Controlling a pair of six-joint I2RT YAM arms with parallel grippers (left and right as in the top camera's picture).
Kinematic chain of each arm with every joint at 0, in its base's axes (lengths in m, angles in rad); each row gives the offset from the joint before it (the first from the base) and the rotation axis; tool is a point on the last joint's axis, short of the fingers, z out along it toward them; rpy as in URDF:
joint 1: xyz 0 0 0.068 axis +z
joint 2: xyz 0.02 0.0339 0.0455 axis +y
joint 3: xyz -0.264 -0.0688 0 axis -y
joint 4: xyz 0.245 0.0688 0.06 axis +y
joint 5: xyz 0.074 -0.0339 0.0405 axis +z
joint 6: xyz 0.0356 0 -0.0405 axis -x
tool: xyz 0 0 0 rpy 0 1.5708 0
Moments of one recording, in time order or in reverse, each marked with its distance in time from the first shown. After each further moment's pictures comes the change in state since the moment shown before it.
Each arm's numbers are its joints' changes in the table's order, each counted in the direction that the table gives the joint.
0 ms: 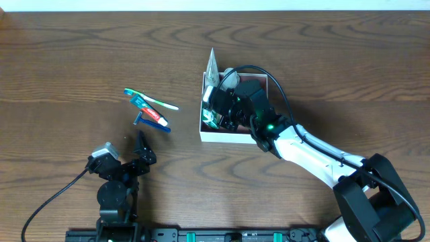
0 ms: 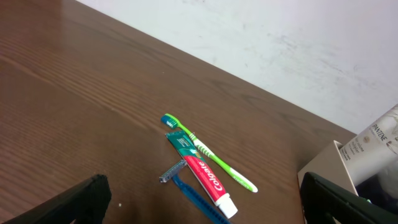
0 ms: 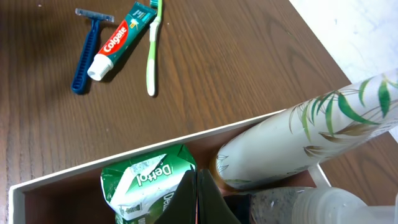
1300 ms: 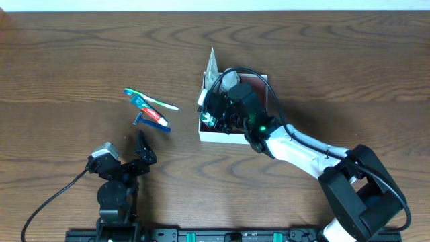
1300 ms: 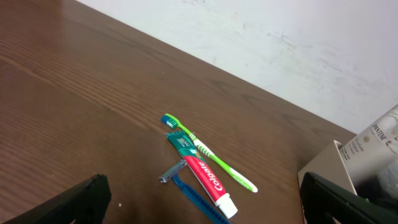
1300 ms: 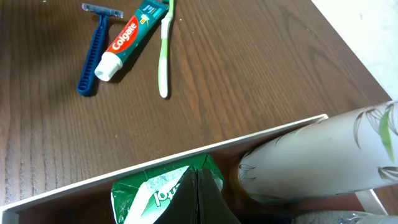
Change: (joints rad) left arm 0.000 0.000 0.000 0.000 0.000 0.000; right arm 0.028 0.079 0.000 -0.069 0.002 -0.026
